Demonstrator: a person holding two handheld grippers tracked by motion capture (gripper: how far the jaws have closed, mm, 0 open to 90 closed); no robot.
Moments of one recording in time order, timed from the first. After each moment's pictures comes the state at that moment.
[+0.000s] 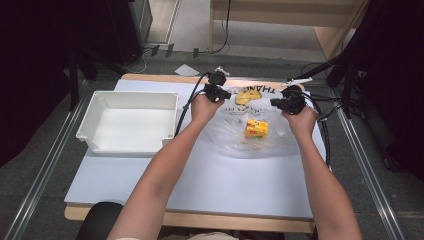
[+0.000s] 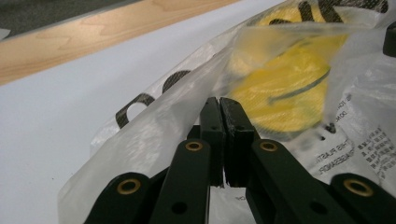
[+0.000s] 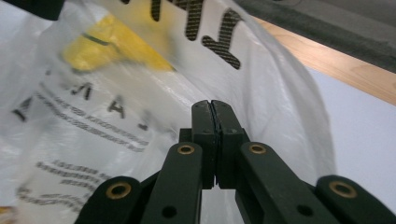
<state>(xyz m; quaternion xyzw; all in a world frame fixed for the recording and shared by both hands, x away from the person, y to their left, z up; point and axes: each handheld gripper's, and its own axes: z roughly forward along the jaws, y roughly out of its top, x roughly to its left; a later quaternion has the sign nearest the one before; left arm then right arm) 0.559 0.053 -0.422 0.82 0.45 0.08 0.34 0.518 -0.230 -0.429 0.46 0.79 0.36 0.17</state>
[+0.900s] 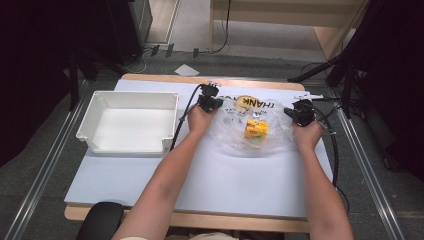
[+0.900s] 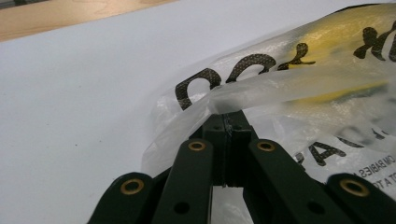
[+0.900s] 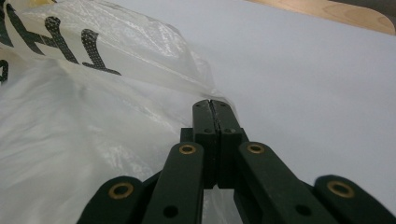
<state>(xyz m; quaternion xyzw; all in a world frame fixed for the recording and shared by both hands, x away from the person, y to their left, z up) 0.553 0.072 -0.470 0.80 0.47 0.14 0.35 0.510 -0.276 -0.487 0.54 0.74 0.35 0.21</state>
